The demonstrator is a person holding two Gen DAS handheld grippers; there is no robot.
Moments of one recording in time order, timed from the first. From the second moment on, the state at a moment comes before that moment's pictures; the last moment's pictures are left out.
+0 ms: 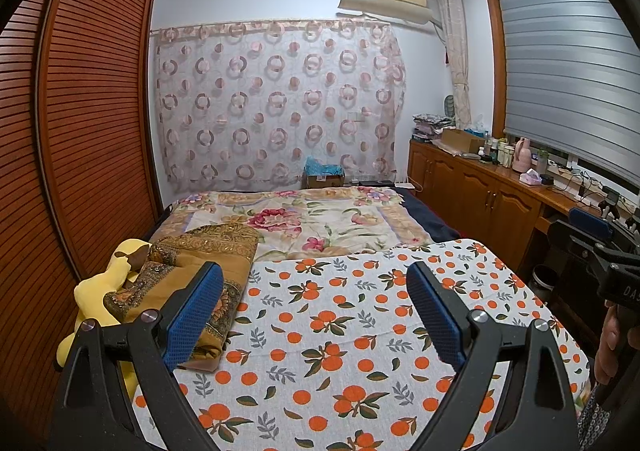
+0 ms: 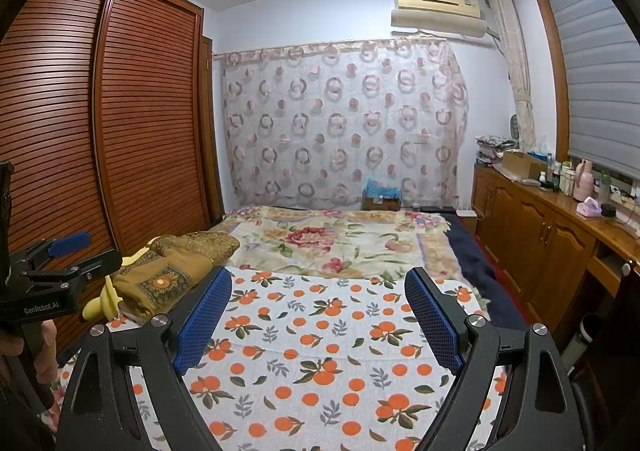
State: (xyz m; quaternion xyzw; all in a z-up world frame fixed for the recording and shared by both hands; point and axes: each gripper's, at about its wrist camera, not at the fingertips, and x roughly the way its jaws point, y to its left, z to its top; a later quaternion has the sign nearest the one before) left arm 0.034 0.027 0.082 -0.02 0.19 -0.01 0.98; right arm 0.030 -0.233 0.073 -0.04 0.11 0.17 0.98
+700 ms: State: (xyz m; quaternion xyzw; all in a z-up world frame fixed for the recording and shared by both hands) left arm 0.033 0.029 0.082 -0.02 0.19 -0.01 0.98; right arm 0.030 -0.231 0.072 -0.04 0.11 0.17 0.98
